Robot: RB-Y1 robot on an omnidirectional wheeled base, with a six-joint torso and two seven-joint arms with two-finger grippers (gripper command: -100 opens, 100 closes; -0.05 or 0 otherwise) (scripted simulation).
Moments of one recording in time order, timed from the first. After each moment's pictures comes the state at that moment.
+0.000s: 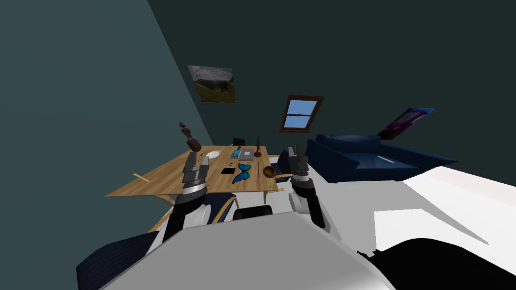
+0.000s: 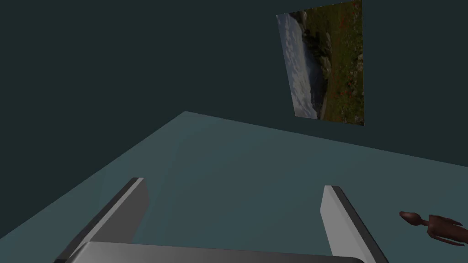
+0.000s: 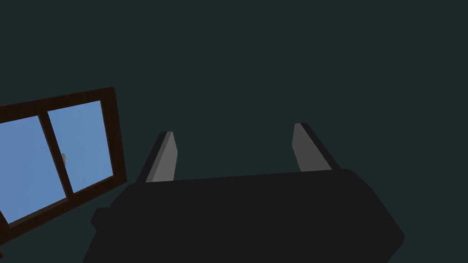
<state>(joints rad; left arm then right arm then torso) 0.54 -0.04 -0.02 -2.26 -0.09 -0.51 -0.05 0.51 -0.05 0.02 -2.36 0.12 -0.52 0.00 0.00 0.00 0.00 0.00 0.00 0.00</state>
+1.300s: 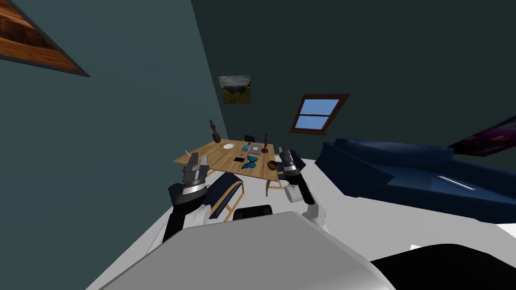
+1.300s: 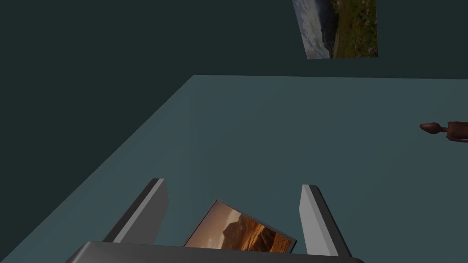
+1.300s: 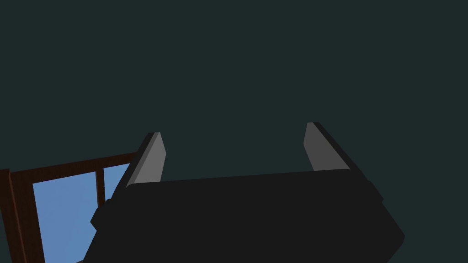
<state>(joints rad) 0.54 -0.04 -0.02 -2.26 -0.09 -0.51 -0.05 0.33 -0.19 0.08 -2.26 -0.01 -0.24 0.21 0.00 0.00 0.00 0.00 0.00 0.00</state>
